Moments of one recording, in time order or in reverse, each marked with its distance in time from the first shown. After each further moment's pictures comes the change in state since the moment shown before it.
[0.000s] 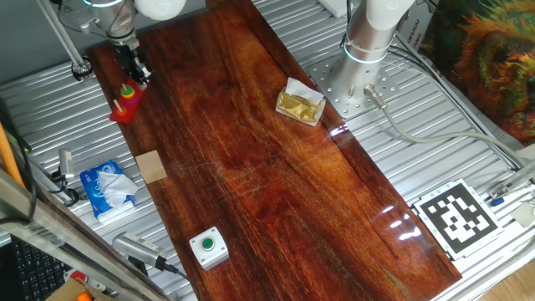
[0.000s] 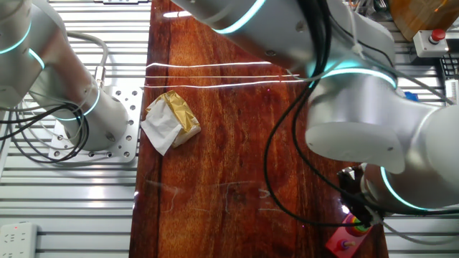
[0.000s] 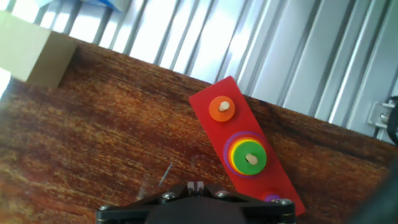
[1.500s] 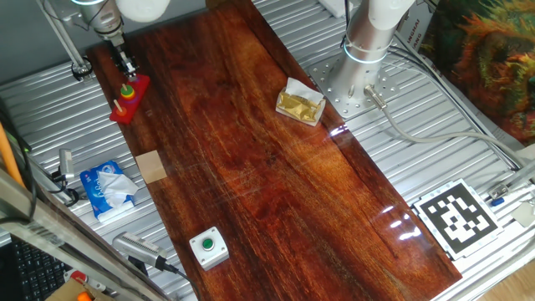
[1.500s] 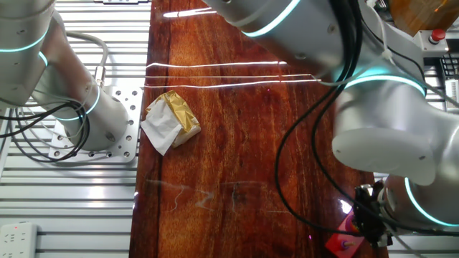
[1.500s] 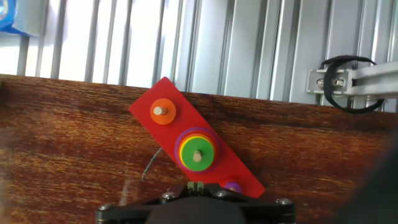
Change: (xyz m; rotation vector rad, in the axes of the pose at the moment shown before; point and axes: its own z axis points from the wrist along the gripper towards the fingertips) arm 0.002 -0.046 -0.002 0.053 0.022 0.202
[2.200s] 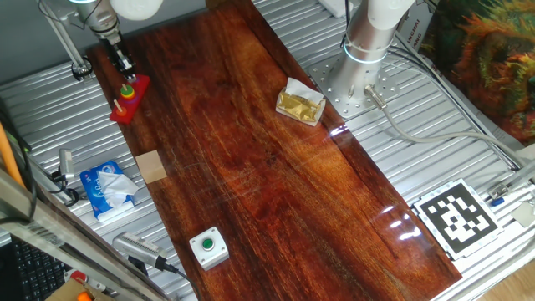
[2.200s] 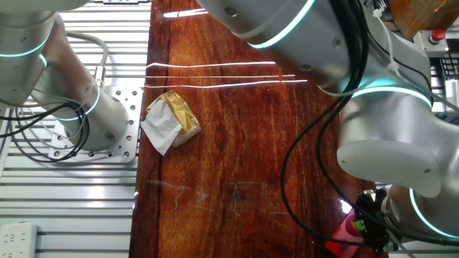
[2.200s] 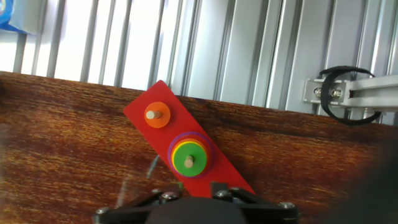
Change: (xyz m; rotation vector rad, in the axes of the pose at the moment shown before) arm -0.005 -0.007 -0.001 -0.018 0.000 -0.036
